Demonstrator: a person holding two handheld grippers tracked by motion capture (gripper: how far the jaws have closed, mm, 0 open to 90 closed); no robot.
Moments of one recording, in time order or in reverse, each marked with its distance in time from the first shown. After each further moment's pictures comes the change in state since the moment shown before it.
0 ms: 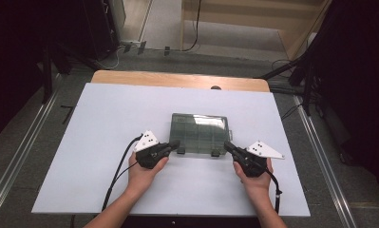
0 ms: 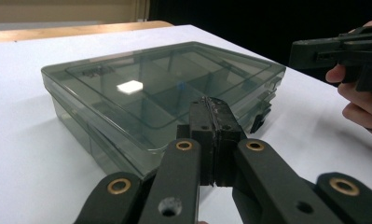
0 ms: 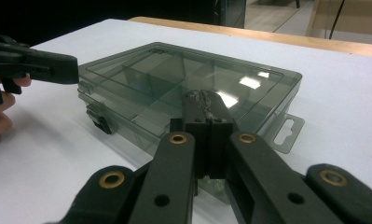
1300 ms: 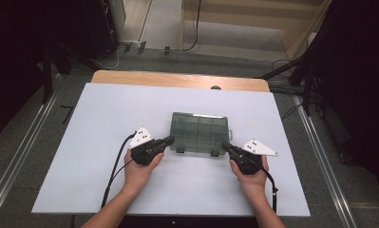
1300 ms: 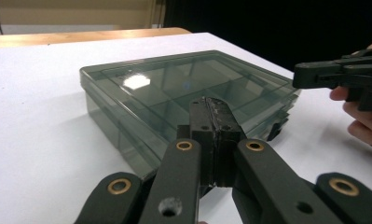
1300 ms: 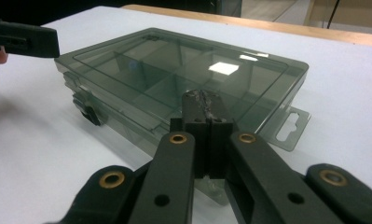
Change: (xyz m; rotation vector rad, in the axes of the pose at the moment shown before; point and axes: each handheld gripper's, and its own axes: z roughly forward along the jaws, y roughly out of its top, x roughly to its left) left arm 0.013 0.004 -0.005 -0.014 0.060 -0.036; right arm -0.002 -0.004 0.016 0.038 -0.023 -0.010
